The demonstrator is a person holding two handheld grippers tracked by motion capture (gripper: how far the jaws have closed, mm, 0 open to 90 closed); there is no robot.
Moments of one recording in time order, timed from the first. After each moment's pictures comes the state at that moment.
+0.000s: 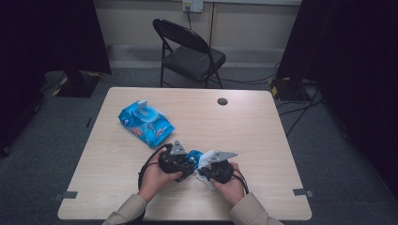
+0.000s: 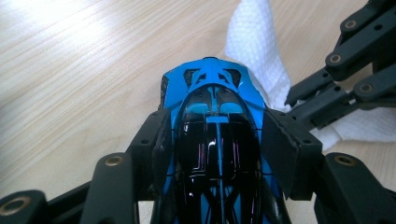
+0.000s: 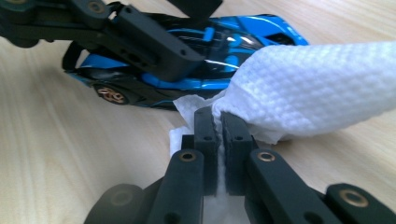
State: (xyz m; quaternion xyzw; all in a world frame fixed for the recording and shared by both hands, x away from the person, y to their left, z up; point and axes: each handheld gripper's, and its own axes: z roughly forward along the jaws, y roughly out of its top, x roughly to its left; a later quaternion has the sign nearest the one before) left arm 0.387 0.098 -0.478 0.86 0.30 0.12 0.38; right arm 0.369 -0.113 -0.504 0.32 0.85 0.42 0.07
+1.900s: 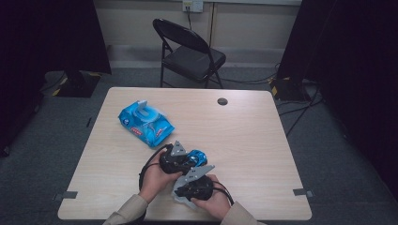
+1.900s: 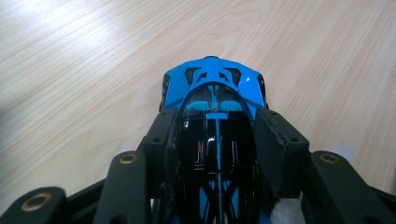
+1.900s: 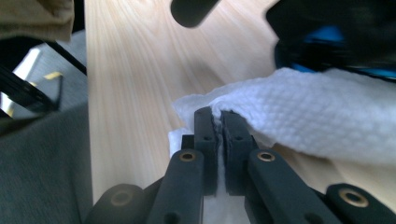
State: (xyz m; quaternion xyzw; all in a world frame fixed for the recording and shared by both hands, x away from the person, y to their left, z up) left arm 0.384 0.097 -0.477 0.86 0.30 0.13 0.38; right arm 0.325 -0.060 -0.499 0.20 0.88 0.43 -0.01
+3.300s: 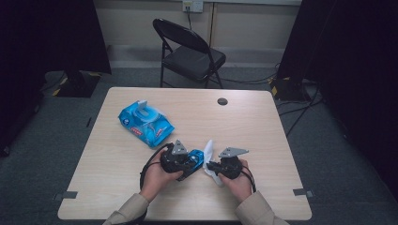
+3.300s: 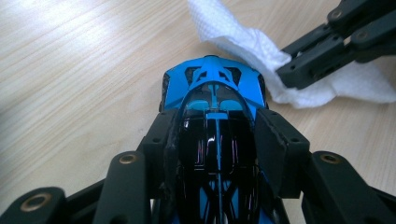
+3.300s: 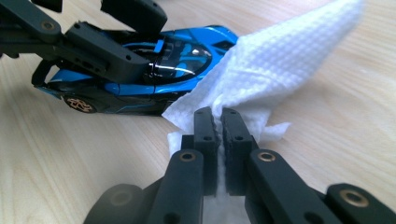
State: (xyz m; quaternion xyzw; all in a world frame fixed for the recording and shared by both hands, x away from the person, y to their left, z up) left arm 0.388 0.094 -0.476 0.87 0.31 0.12 0.38; right arm 0.380 -0.140 -0.502 0.36 0.82 0.43 0.09
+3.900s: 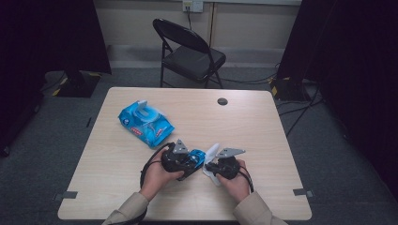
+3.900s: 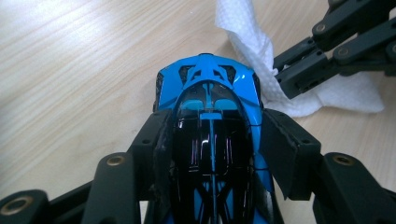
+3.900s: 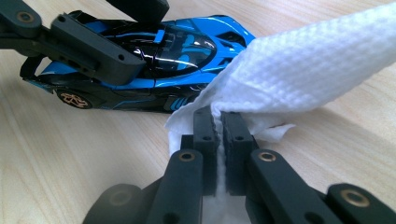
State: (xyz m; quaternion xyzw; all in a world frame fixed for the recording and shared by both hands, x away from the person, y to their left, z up) left arm 0.390 0.091 -0.474 0.87 0.30 0.12 0.37; right arm 0.381 -0.135 -0.505 0.36 0.83 0.42 0.09
